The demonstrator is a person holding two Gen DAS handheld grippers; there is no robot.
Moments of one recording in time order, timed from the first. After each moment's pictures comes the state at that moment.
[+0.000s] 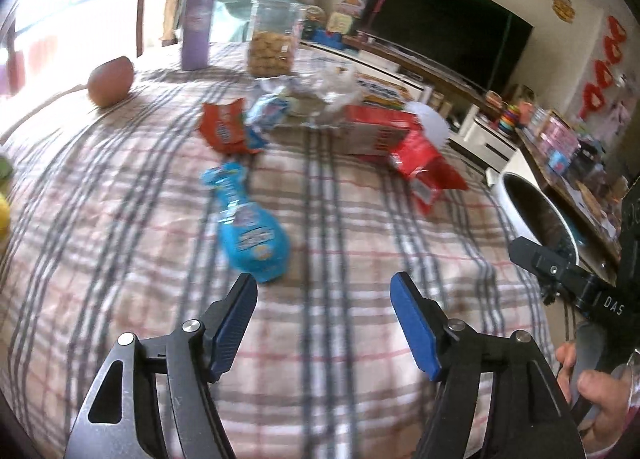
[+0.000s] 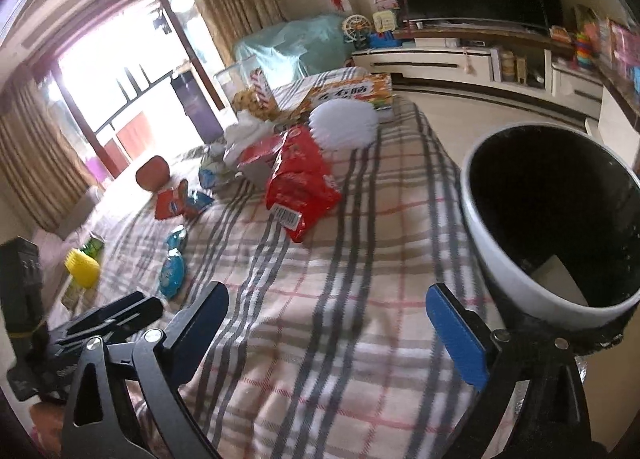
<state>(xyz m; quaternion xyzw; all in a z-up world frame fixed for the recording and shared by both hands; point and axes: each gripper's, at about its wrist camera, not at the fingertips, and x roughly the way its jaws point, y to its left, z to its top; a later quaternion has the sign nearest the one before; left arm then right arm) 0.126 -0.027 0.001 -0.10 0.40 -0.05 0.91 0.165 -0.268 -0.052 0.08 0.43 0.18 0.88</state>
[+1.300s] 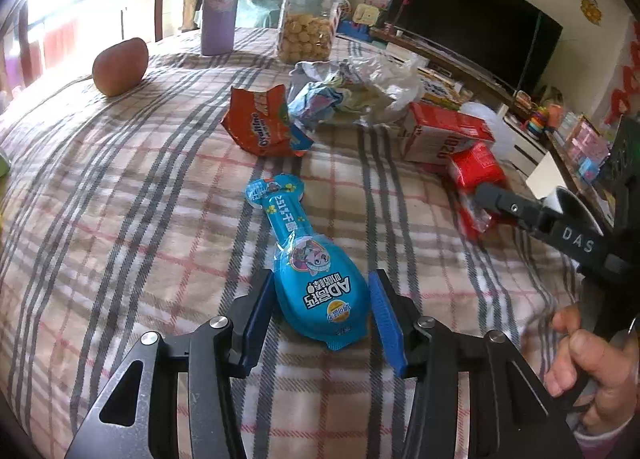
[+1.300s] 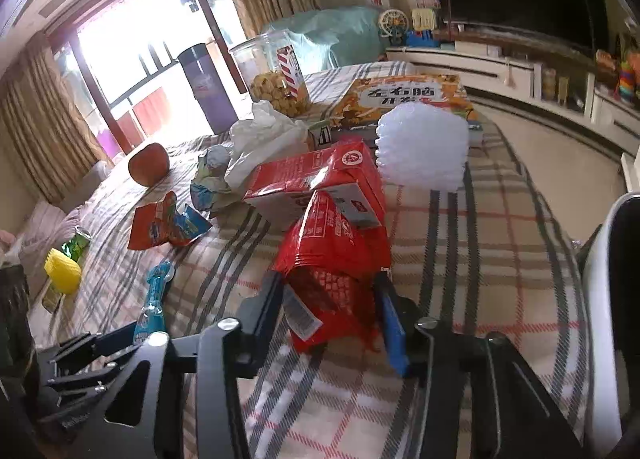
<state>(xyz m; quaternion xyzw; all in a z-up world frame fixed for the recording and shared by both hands) 0.194 -0.017 -0.036 -0.10 0.42 -0.03 0.90 0.245 -0.208 -0.079 0.04 0.42 0.23 0.88</state>
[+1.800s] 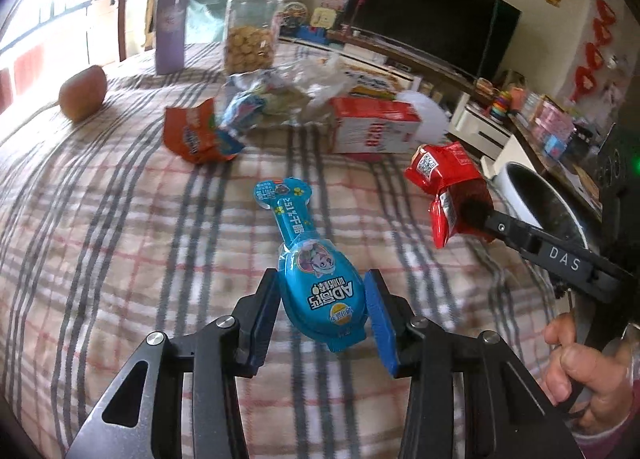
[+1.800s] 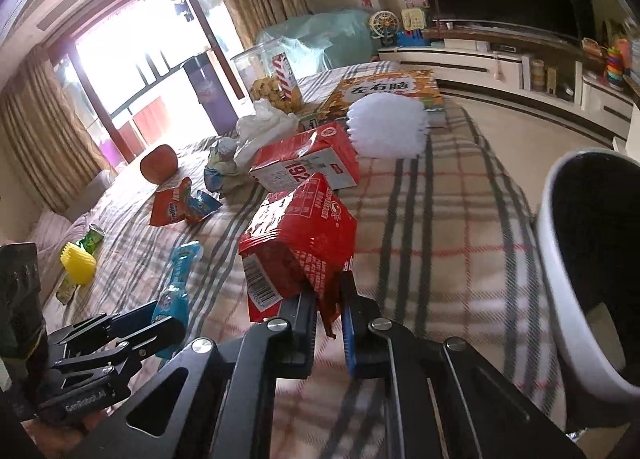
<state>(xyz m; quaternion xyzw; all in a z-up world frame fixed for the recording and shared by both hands) 0.172 -0.047 -0.019 -0.07 0.40 -0.09 0.91 0.204 -0.243 -0.069 0.07 0.42 0.22 0.88</state>
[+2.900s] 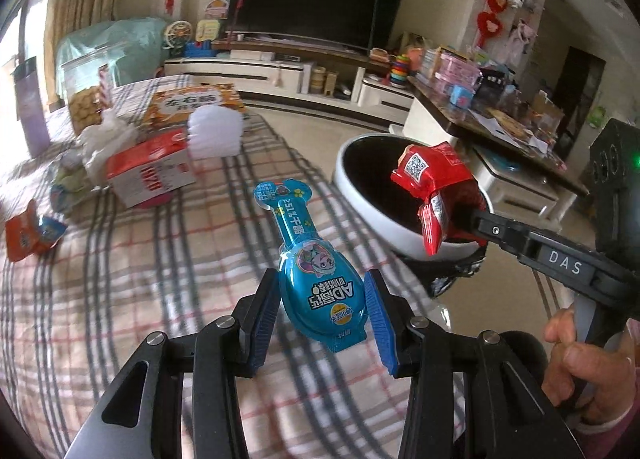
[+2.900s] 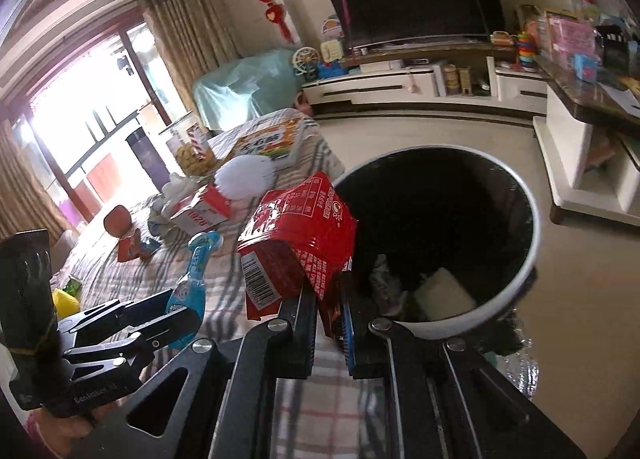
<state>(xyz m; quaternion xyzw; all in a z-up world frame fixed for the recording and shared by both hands) 0.191 -0.178 0.003 0.01 0.39 -0.24 0.89 0.154 -0.383 -0.032 0.12 0.39 0.11 0.91</state>
